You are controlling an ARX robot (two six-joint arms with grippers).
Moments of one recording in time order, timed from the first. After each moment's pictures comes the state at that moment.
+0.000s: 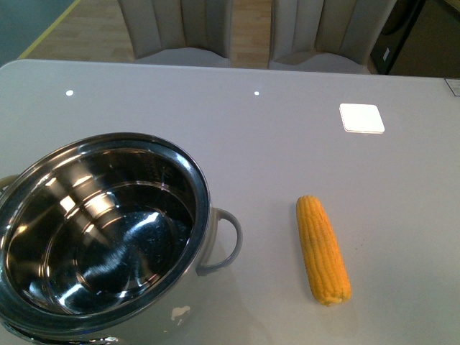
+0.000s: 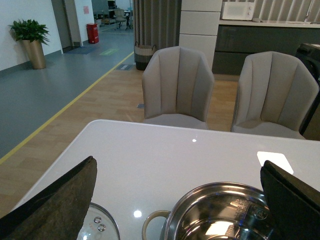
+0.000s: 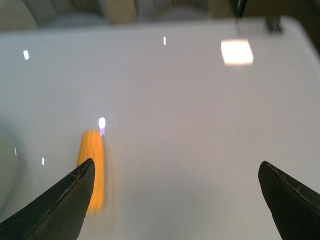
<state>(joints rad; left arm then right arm) 0.00 0.01 0.01 0.00 0.00 0.00 0.02 0.20 0.14 -0.32 0.07 0.06</state>
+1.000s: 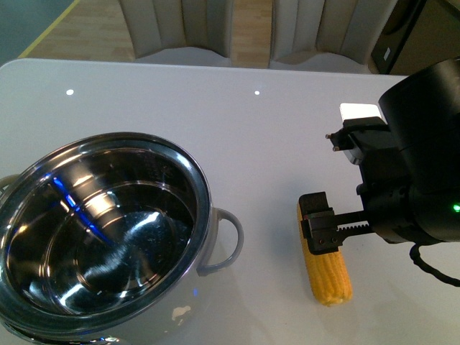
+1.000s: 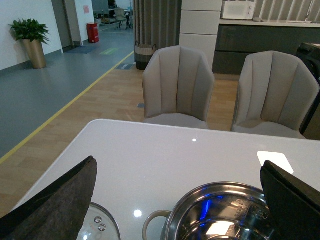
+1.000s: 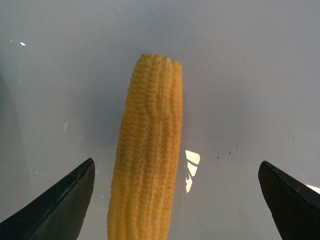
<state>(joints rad) 0.00 0.01 0.01 0.00 0.00 0.00 0.39 1.98 0.72 0.24 0.12 0.14</state>
